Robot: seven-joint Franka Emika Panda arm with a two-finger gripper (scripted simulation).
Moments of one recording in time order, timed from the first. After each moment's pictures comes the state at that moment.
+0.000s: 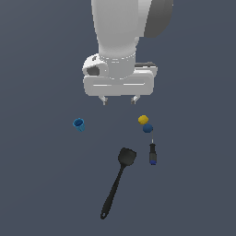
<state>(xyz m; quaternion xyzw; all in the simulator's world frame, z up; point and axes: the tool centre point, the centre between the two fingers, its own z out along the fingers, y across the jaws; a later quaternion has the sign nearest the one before) 0.006 0.005 0.323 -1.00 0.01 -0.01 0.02</state>
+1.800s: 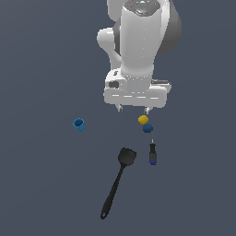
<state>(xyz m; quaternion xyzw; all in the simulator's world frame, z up) 0.004 0.056 0.276 -1.00 0.08 -0.01 0.02</state>
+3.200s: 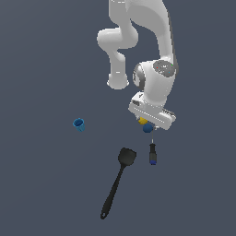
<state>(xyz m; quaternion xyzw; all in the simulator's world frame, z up) -0.045 0.142 0.130 -0.95 0.31 0.00 0.00</state>
